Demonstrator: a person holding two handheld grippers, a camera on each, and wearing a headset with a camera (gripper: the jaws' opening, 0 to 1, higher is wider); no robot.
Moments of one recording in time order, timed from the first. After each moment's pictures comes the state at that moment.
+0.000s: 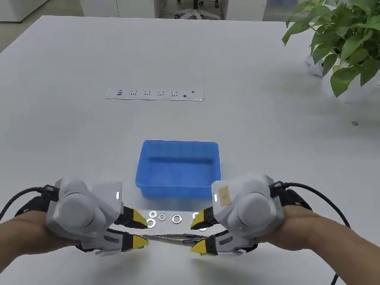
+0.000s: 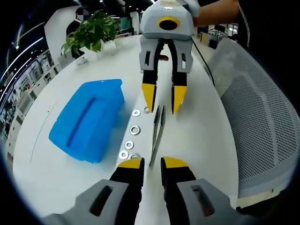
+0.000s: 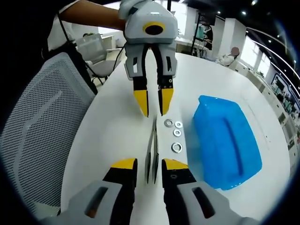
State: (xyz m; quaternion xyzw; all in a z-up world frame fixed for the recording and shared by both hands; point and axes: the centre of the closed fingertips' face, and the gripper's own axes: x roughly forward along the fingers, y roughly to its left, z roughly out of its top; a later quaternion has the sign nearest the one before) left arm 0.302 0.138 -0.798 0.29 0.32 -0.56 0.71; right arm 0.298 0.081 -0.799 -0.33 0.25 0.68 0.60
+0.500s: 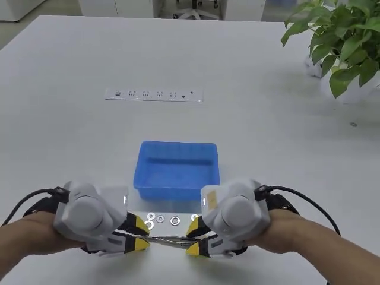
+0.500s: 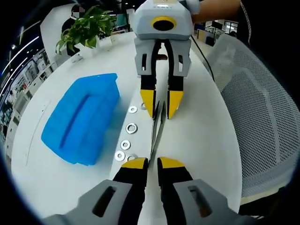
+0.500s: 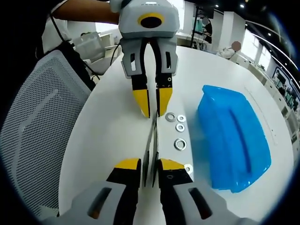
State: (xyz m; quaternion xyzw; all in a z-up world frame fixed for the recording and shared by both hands) left arm 0.303 0.134 -0.811 0.30 0.33 -0.57 0.70; right arm 0.298 0.084 -0.815 -0.32 0.27 0.68 0.60
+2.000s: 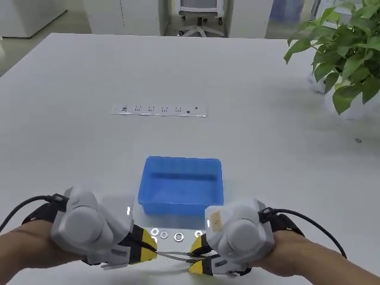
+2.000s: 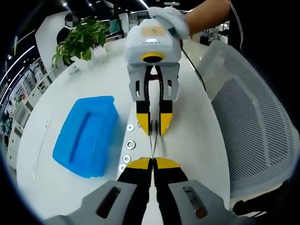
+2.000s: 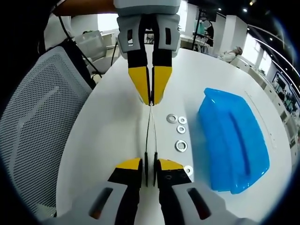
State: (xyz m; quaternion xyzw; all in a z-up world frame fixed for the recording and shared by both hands) left arm 0.295 0.120 -0.765 0.31 0.30 -0.58 0.69; right arm 0.297 0.084 -0.815 -0.33 0.26 0.68 0.60
